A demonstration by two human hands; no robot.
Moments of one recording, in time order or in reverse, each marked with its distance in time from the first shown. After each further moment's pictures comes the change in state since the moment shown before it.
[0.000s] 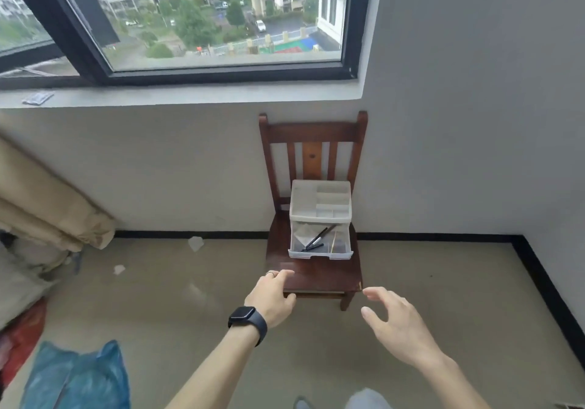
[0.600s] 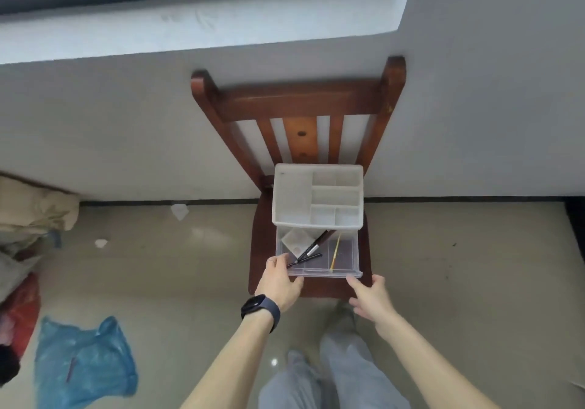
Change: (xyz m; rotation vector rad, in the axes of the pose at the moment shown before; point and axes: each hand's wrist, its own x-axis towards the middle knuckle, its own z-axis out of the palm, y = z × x) left_hand 0.265 0.005 0.061 -0.118 -0.169 -0.304; right_hand 0.306 0.060 0.074 0.717 -0.166 0.771
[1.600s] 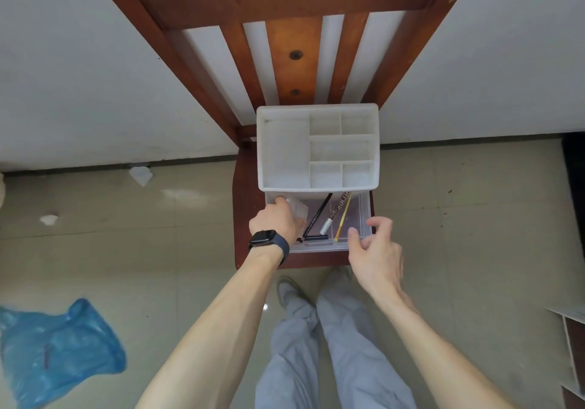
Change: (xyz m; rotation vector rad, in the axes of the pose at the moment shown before) left_hand 0.121 0.002 0.017 0.413 0.021 -0.004; right_hand 0.045 -0.001 0.047 -0.489 0.457 -0.417
